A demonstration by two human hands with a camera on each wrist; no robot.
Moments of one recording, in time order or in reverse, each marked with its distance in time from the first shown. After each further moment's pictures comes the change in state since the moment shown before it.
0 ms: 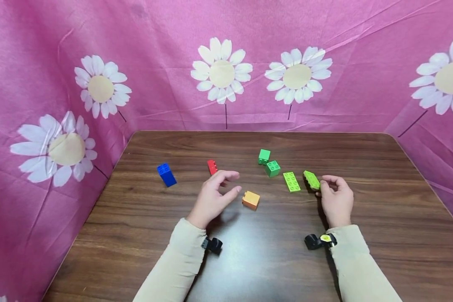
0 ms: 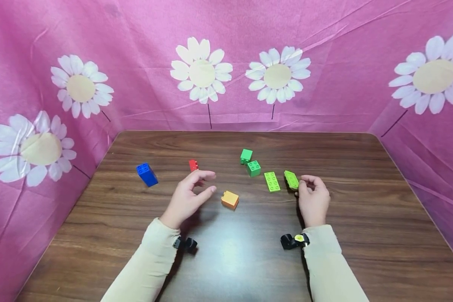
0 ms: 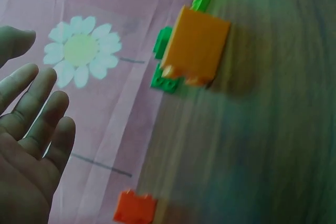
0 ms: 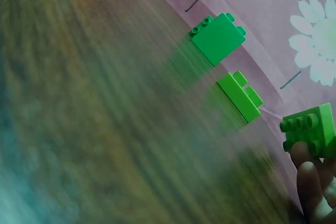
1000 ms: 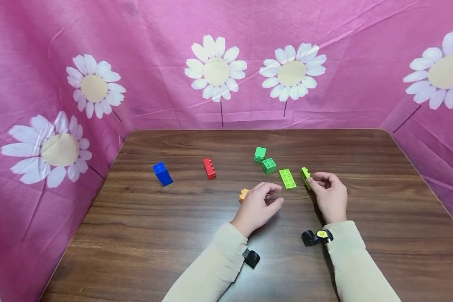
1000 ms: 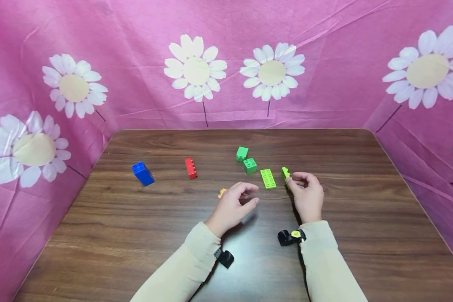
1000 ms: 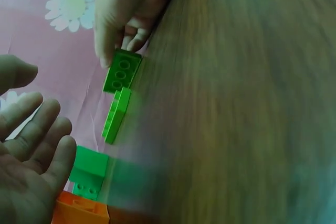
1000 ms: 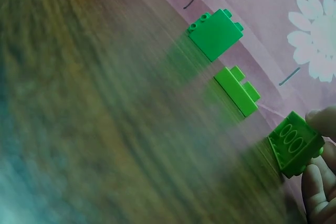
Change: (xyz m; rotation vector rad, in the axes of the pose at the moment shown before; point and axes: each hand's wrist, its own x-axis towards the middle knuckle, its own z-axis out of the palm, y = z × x) left_hand 0.006 0.027 0.110 0.004 -0.142 -0.070; right_hand 0.000 0.002 -0.003 -0.083 -0.074 -0.044
